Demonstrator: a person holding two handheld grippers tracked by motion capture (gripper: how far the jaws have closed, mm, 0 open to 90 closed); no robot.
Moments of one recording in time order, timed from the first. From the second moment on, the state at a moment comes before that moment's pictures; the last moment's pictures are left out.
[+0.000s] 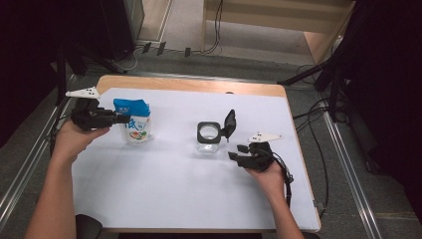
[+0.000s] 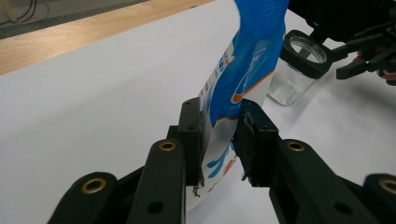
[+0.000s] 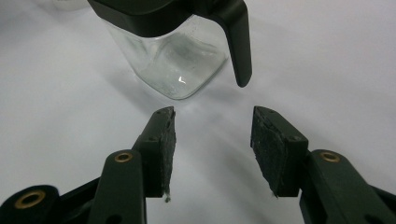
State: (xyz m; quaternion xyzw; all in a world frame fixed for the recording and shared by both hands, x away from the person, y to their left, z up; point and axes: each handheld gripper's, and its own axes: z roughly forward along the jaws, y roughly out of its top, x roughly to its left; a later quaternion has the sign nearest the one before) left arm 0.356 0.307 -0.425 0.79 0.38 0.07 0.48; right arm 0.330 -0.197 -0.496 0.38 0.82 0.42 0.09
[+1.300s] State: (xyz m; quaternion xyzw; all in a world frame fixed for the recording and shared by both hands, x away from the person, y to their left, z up) left arm 0.336 0.244 -0.379 0.80 0.36 0.04 0.47; right arm 0.307 -0.141 -0.486 0.29 0.84 0.45 0.06
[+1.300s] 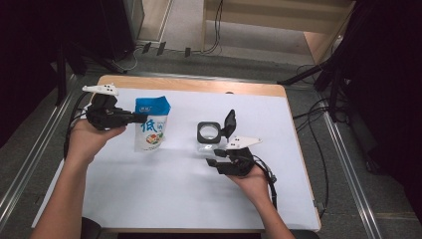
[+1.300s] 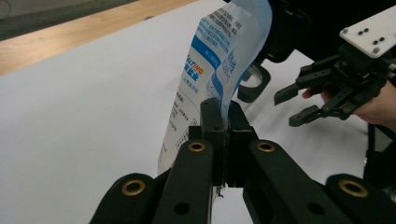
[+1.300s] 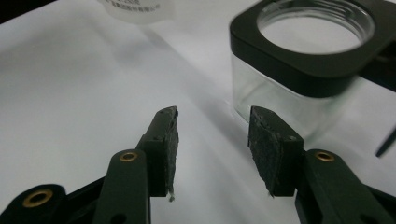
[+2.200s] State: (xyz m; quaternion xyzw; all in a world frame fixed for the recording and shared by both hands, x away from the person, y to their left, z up) left arm 0.328 0.214 -0.339 0.81 0.34 0.02 0.47; right arm 0.321 -0.043 -0.484 0.25 0.85 0.46 0.05
